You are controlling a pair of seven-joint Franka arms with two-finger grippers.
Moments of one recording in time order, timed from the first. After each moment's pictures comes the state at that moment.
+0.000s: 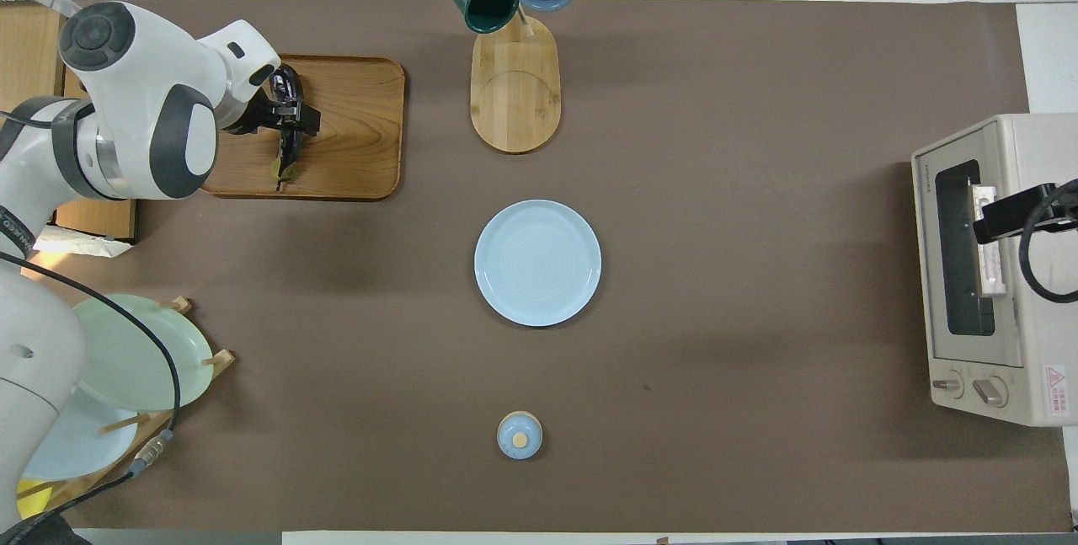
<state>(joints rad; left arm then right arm) -0.05 0.55 -0.10 -1.58 0.00 2.22 0.01 0.01 -0.01 -0.08 -1.57 -0.02 1.44 -0.15</state>
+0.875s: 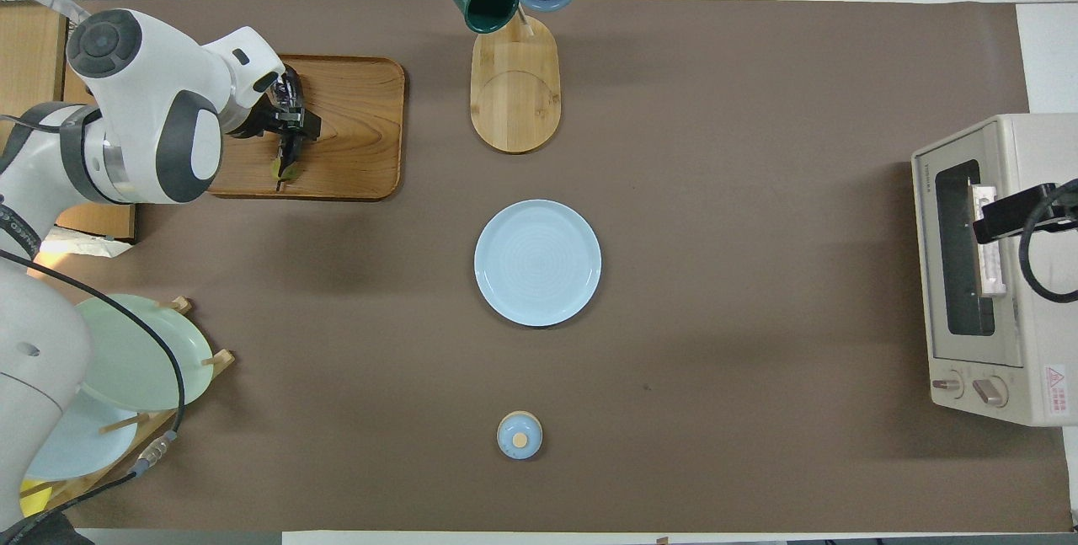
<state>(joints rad) -0.05 0.56 -0.10 -1.61 0.00 2.25 0.05 0.01 -0.01 -0.08 -1.57 -0.02 1.44 -0.15</state>
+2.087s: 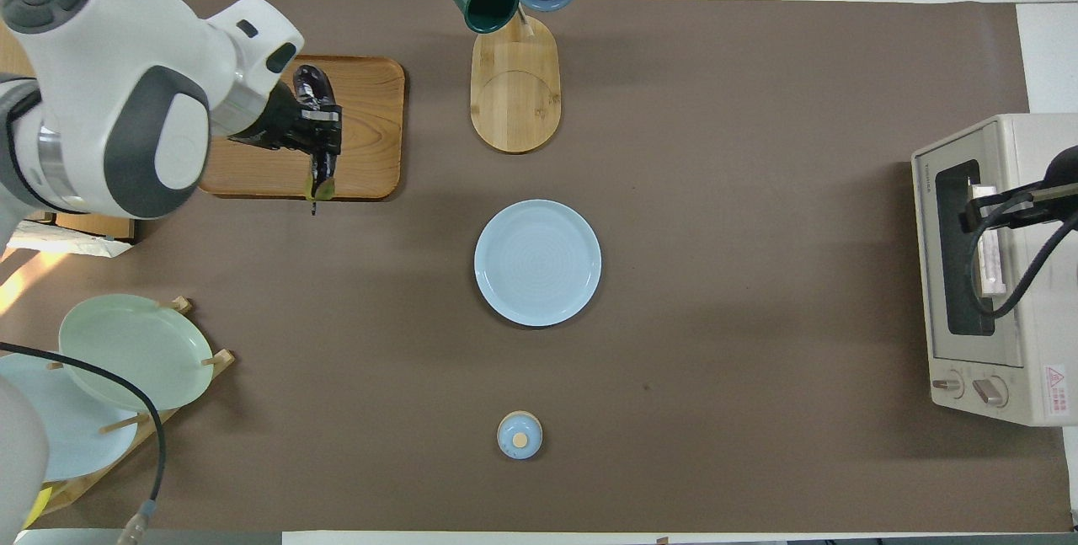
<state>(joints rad) -0.25 0.29 -0.13 -1.62 -0.12 1.92 -0.29 0.01 -0.08 -0.08 -1.84 -0.06 1.73 -0.21</state>
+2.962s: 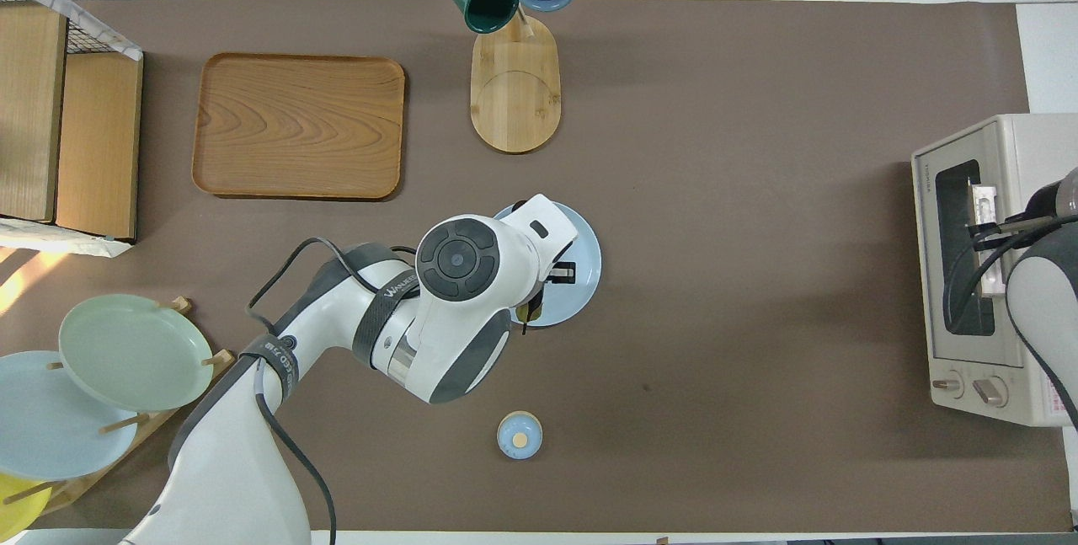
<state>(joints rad) -0.62 0.31 -0.13 -1.97 -0.12 2.42 -0.53 -0.06 -0.07 -0.09 -2.02 -0.18 1.93 -0.22</state>
